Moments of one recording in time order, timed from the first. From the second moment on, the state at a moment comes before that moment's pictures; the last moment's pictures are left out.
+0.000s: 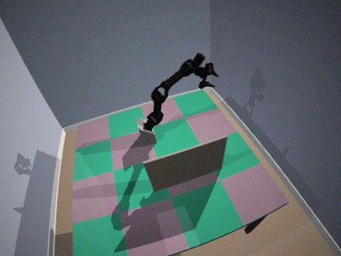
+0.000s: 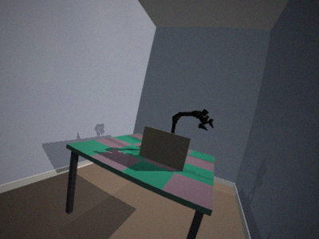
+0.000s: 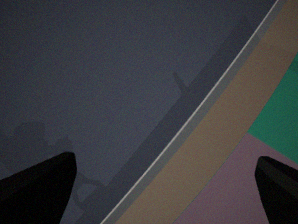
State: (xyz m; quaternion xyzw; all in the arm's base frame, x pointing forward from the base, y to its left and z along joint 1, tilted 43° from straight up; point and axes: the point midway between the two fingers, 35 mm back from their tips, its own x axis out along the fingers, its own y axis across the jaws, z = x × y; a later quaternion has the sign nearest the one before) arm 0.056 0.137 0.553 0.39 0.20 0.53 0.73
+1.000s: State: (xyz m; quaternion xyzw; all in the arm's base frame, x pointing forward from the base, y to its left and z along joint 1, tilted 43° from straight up) arm 0.192 0.147 0.393 0.75 0.16 0.19 0.61
